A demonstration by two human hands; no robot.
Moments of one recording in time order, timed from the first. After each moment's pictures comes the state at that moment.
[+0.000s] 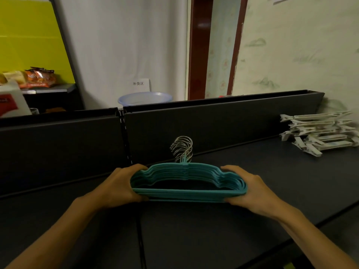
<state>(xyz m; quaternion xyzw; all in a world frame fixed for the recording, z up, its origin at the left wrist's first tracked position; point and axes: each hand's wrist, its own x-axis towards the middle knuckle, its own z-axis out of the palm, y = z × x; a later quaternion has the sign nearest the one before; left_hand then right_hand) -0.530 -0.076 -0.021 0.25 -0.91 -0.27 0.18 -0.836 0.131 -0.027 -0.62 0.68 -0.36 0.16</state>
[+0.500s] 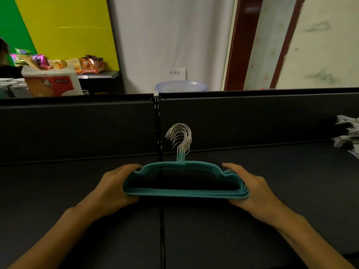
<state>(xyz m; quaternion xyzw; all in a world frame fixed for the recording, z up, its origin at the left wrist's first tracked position) -0.449 -0.033 -0.048 0.36 -0.88 -0.13 0.29 -0.802 0.094 -0.048 -0.72 0.59 -0.34 0.14</state>
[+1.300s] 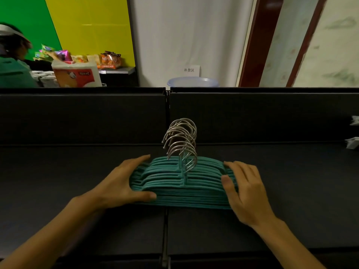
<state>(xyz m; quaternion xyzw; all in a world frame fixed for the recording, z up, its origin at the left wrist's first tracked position) -0.442 0.011 -0.035 0.42 -0.85 -0.25 0.20 -0.757 0.110 -0.060 -0.67 0.63 -0.39 -0.08</state>
